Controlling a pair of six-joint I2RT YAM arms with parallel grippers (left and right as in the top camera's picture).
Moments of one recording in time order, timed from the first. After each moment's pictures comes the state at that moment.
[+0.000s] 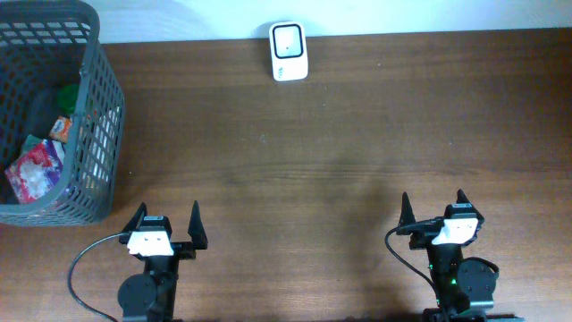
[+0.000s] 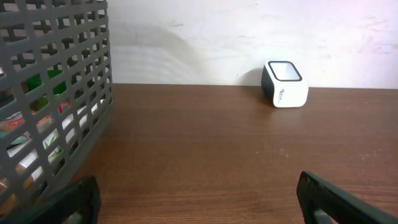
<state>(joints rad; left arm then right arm) 0.01 0.02 0.01 -0.08 0.02 -0.04 -0.02 0.01 0.01 -0.08 -0.01 -0.03</state>
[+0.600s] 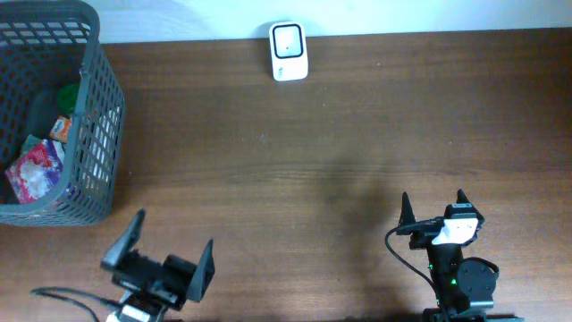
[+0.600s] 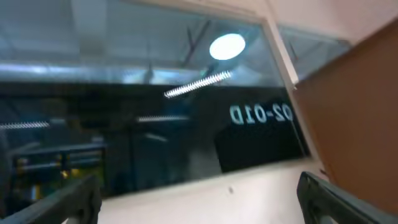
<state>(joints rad) 0.00 0.01 0.04 0.85 0.41 -0.18 -0.02 0.01 0.01 -0.08 -0.01 -0.03</state>
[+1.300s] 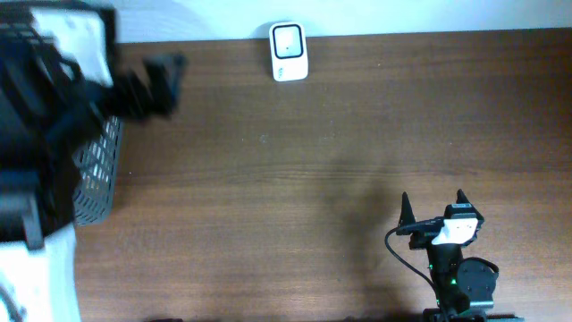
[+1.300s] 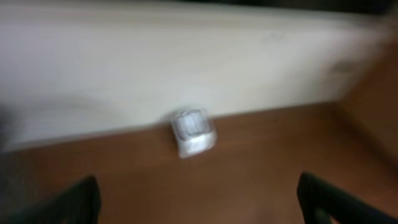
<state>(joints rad) 0.03 1.36 1.93 -0.95 0.35 -0.05 -0.02 0.01 0.01 -0.08 -0.01 -0.03</state>
